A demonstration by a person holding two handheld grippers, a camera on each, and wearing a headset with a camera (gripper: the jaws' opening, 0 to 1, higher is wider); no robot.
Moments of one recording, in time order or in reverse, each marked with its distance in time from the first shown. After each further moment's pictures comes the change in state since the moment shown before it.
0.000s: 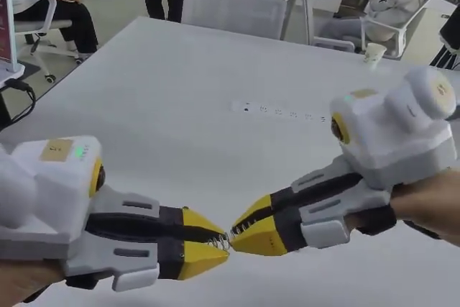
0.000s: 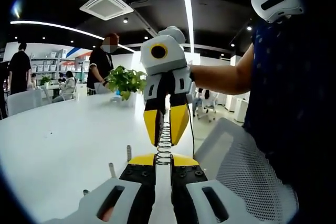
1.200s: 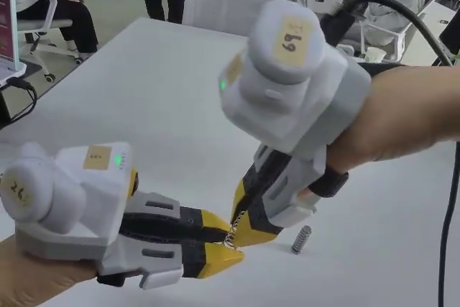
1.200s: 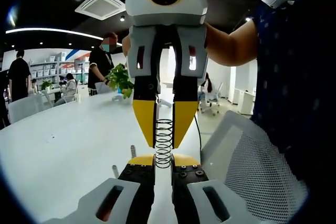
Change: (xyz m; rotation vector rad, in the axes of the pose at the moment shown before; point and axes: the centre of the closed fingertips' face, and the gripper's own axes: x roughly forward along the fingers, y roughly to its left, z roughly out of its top) left arm 0.015 0.008 -0.005 0.055 0.031 0.026; right arm 0.004 -0.008 -0.004 -0.289 0.528 -0.091
